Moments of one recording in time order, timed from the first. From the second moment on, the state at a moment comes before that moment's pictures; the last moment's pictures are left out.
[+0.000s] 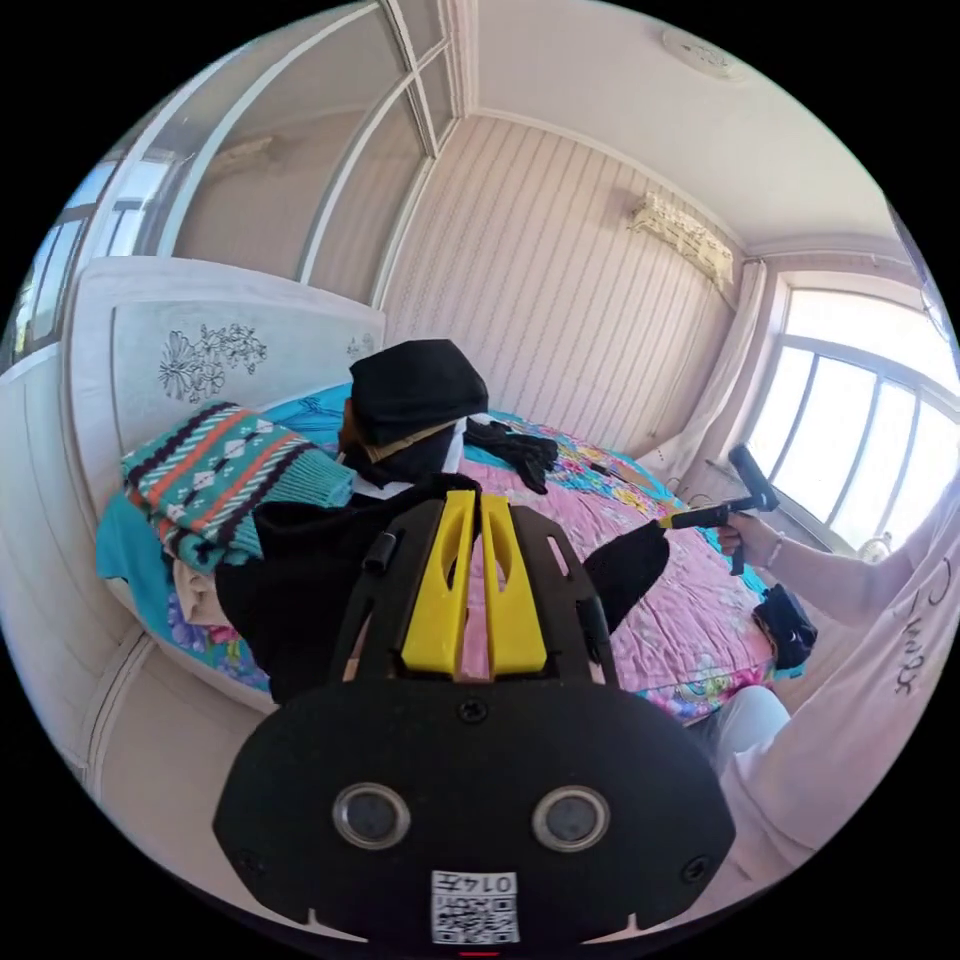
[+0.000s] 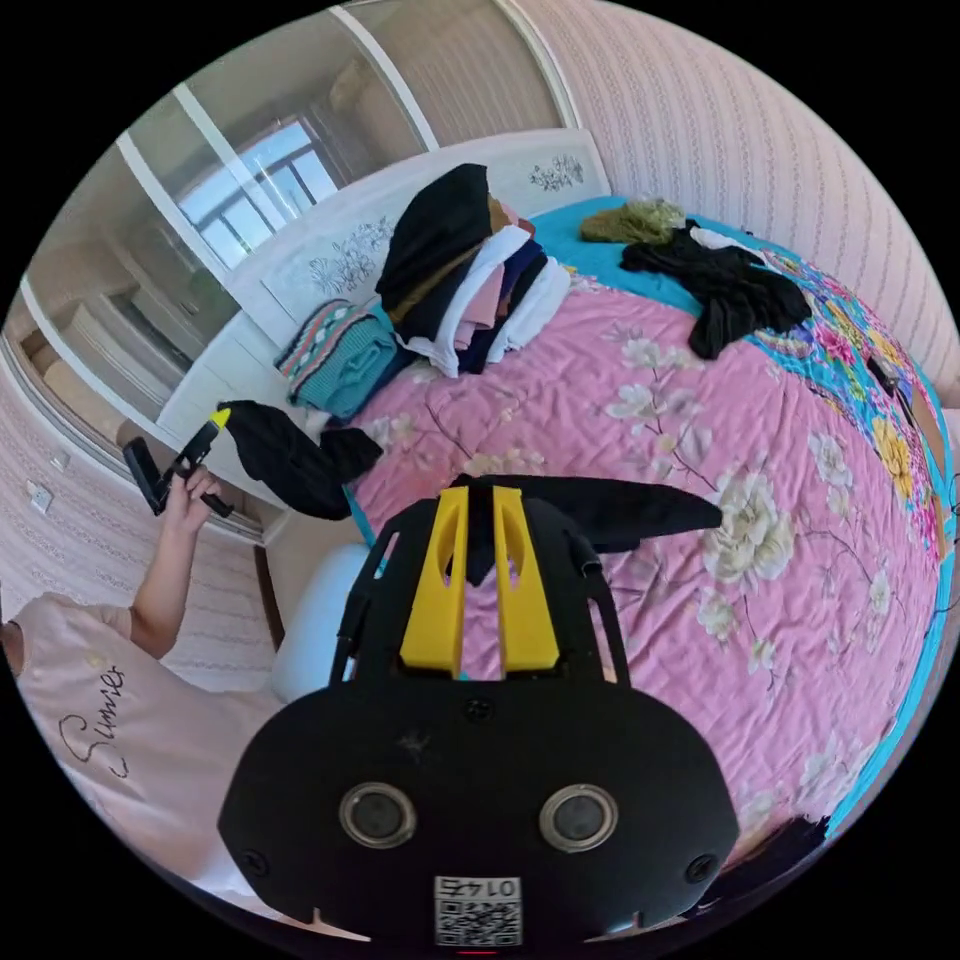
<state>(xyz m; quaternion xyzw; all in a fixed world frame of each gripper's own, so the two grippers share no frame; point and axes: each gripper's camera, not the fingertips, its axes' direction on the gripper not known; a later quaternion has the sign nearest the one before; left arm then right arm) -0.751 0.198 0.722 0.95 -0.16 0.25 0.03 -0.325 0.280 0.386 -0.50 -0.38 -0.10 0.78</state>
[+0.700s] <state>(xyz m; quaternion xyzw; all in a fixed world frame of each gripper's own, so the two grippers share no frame) -0.696 0.111 0.628 0.95 -0.19 0.11 0.22 -0.503 0.447 0.388 -0.59 -0.43 -0.26 0.63</state>
